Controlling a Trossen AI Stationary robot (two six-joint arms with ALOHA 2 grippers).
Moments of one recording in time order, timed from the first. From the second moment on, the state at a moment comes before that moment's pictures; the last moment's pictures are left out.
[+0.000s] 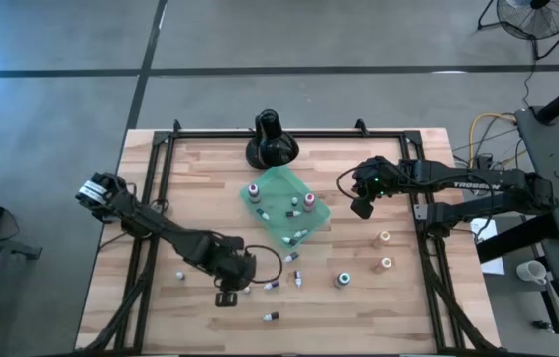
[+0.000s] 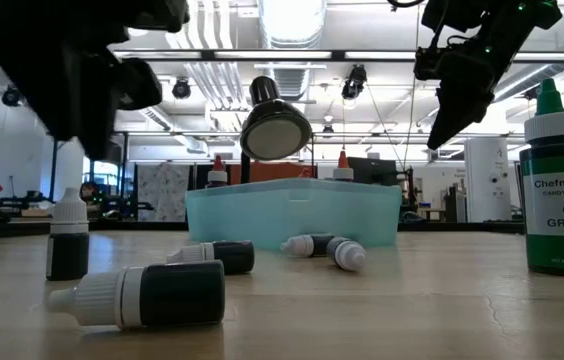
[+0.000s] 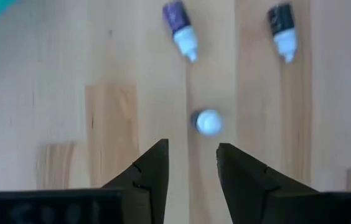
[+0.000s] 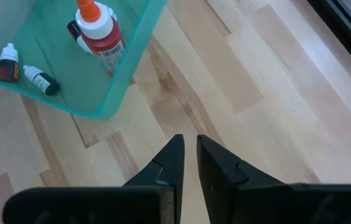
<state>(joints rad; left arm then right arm) -0.46 1.61 1.14 -0.70 -0.01 -0.46 -0.22 1.06 0.78 -0.70 0.16 0.25</state>
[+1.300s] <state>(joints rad) -0.48 1.75 1.16 -0.57 0.05 -0.34 -0.22 1.06 0.78 -0.73 0.15 0.26</state>
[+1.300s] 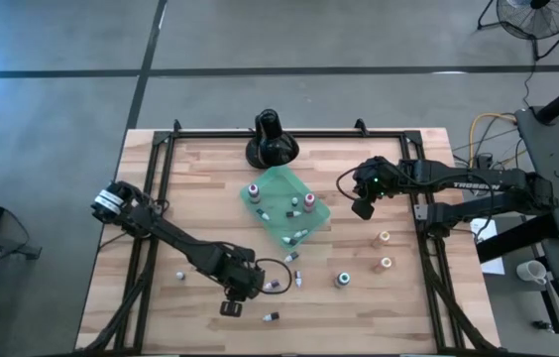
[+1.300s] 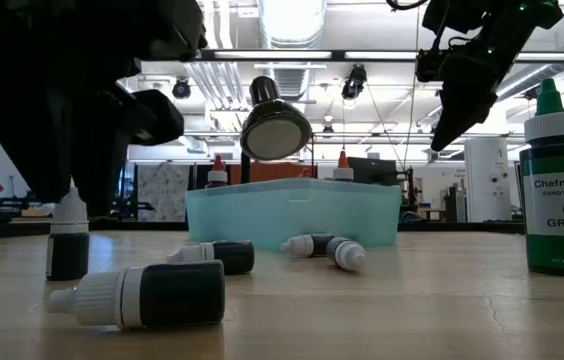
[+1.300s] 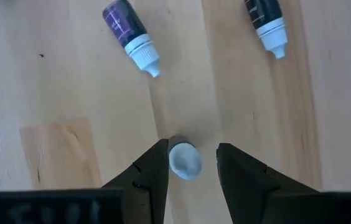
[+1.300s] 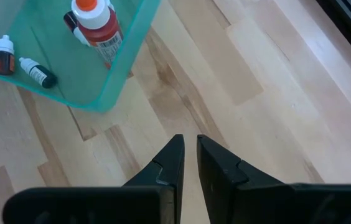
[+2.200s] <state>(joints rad) -0.48 1.77 1.17 -0.61 0.04 -0.35 -0.22 1.06 0.78 -0.73 0.15 0.26</state>
